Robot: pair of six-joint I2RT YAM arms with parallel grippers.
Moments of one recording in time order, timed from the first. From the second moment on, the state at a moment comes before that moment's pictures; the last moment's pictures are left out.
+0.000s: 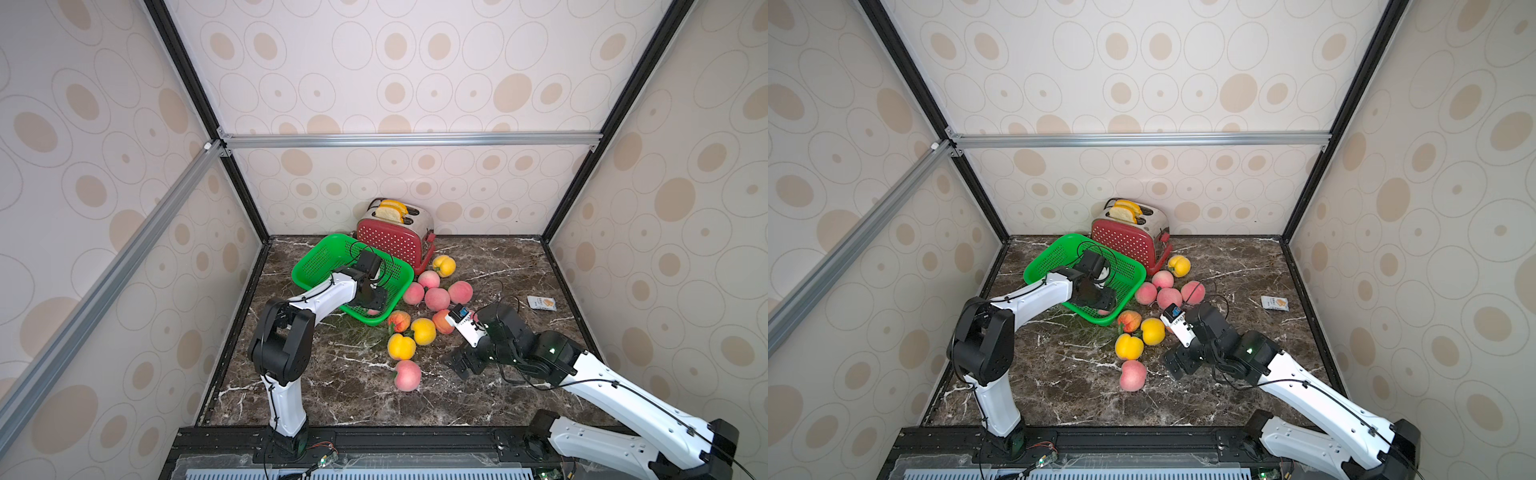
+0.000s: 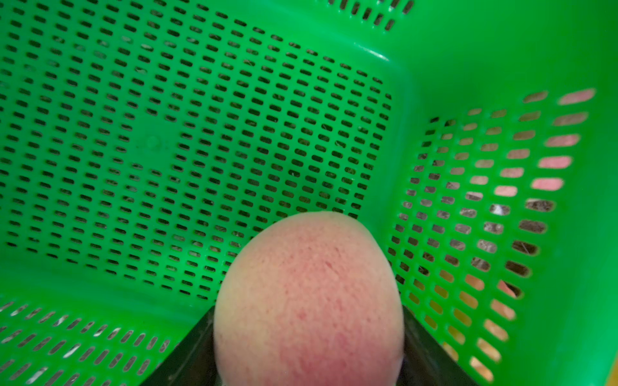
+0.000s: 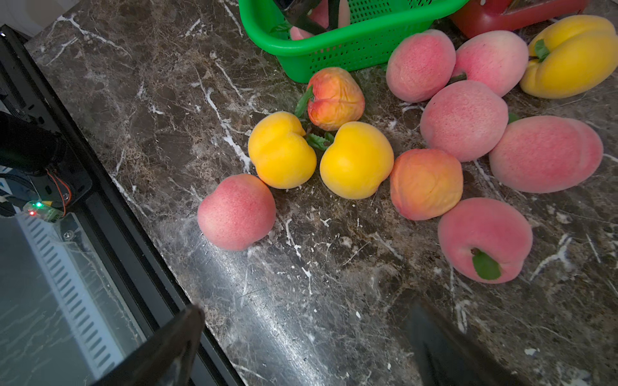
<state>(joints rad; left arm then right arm) -0.44 1.86 1.36 -0.66 -0.01 -0.22 0.90 0.95 0.90 -0.79 -0.06 0.04</state>
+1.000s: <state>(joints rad) -0.44 1.68 1.36 -0.71 -0.05 -0.21 0.90 0.90 0.87 -0.83 -0.06 0.01</state>
